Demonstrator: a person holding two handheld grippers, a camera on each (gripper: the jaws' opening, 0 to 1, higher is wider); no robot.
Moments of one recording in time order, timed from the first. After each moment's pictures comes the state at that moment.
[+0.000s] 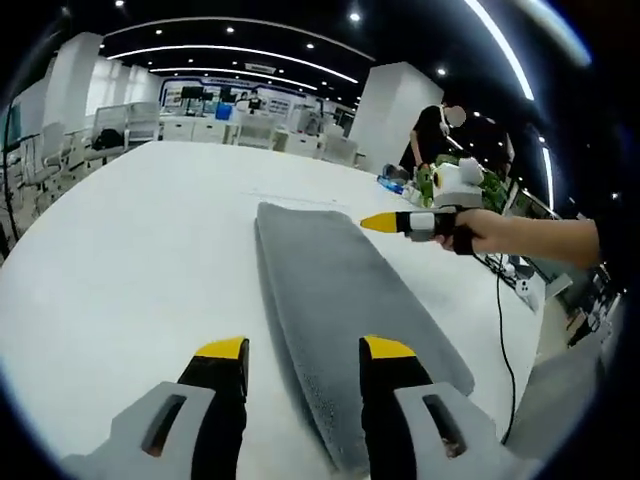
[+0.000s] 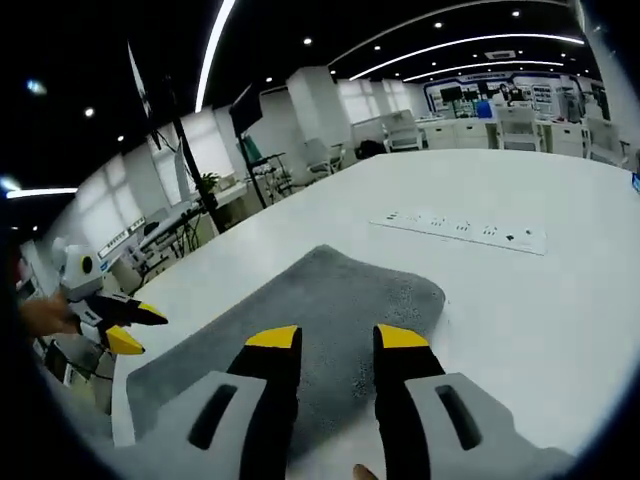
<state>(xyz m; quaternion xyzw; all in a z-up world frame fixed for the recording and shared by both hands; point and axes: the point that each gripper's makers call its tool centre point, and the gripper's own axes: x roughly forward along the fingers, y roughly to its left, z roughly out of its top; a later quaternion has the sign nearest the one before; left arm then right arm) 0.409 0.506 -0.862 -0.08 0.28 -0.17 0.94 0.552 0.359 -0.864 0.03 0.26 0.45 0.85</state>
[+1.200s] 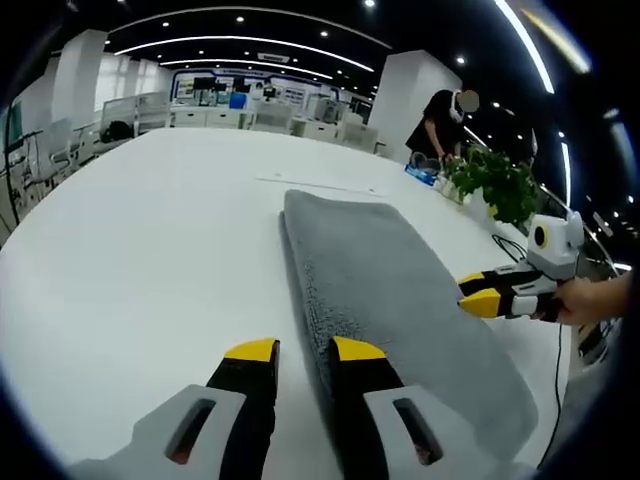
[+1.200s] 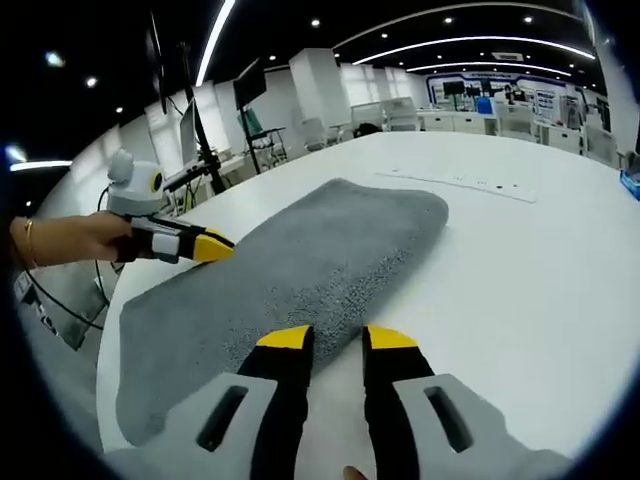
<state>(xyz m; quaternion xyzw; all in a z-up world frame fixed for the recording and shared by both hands) 0.473 0.515 -0.907 -0.07 0.31 -0.13 0.94 0.491 0.338 -0.912 -0.02 0.28 0.44 0.85</state>
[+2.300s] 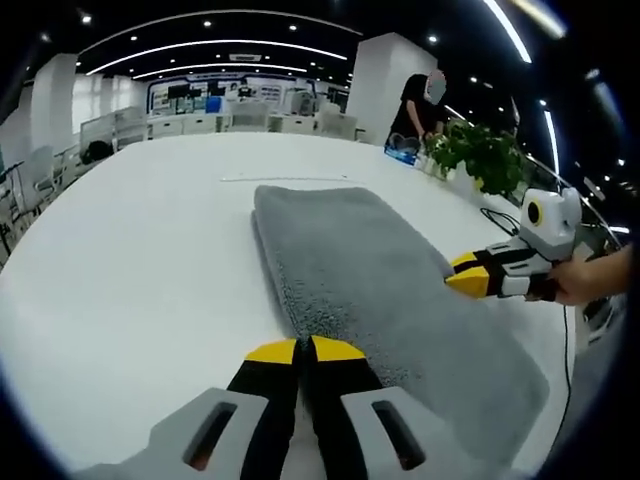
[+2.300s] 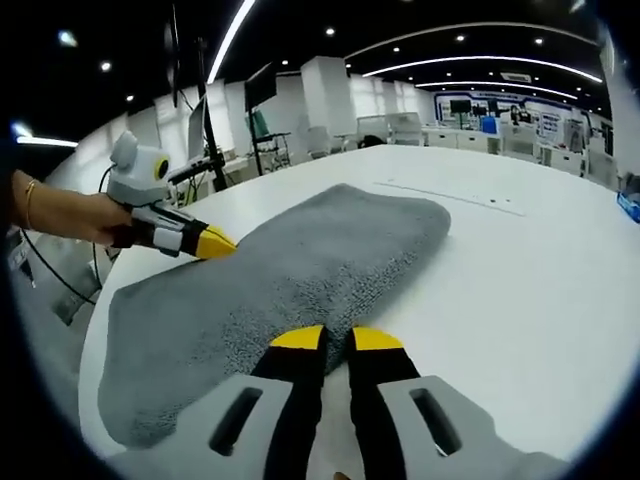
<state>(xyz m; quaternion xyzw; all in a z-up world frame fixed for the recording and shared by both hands) 0.470 0.474 -0.910 -0.02 0.32 -0.17 0.93 0.491 0.311 -0.911 -0.04 0.25 0.44 0.86</state>
